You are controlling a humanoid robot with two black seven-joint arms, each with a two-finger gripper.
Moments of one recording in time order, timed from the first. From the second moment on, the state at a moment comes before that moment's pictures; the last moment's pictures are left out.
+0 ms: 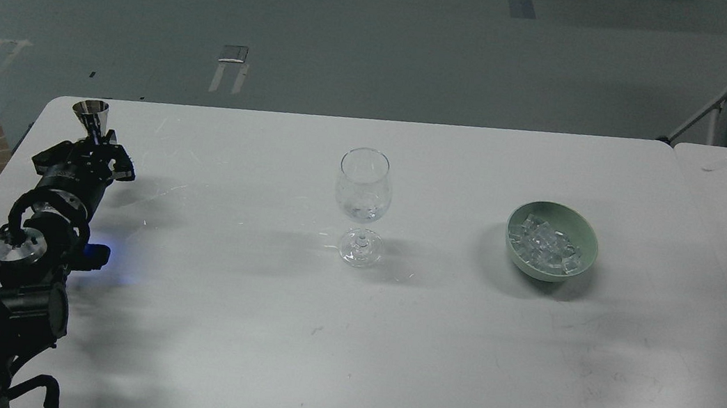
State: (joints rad) left arm -0.49 0.15 -1.73 -0.54 -0.18 -0.25 0.15; right arm 0.87 -0.47 1.11 0.39 -0.32 0.31 0.13
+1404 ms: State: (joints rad) left arm -0.49 0.16 -1.73 -0.55 -0.18 -0.25 0.16; right arm 0.88 -0.48 1.11 0.39 -0.32 0.31 0.13
